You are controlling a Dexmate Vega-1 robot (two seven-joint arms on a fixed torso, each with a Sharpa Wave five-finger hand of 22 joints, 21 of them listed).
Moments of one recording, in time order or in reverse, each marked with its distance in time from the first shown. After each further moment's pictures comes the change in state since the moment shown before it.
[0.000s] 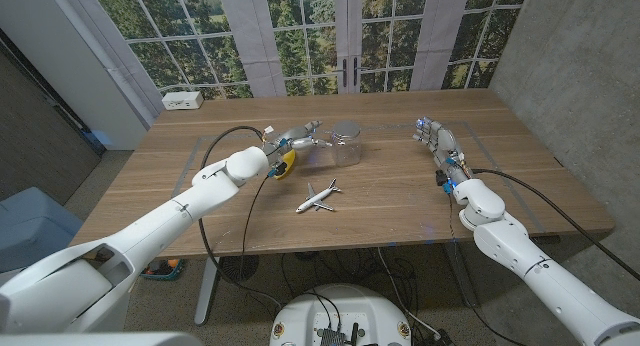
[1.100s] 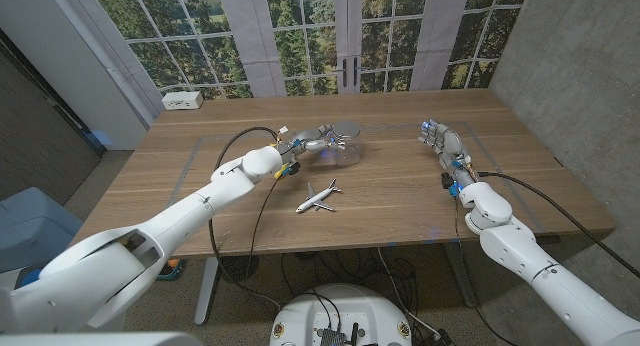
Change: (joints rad) left arm -0.089 -0.127 0.061 0.205 -0.014 -0.095 -0.029; left_hand 0.085 0.018 -0.040 0.004 0.000 0.007 -0.027 0.100 -0.009 0.054 -0.020 0.059 0.002 0.092 -0.008 0.027 -0.003 0.069 0.020 0.031 0.000; right arm -0.030 -0.016 0.025 -0.009 0.015 0.010 0.002; right_hand 0.000 0.000 -0.015 0.007 0.000 0.011 0.011 0.000 0.000 0.013 -0.002 0.000 0.000 0.007 0.007 0.000 -0.005 0.010 0.010 -0.021 0.000
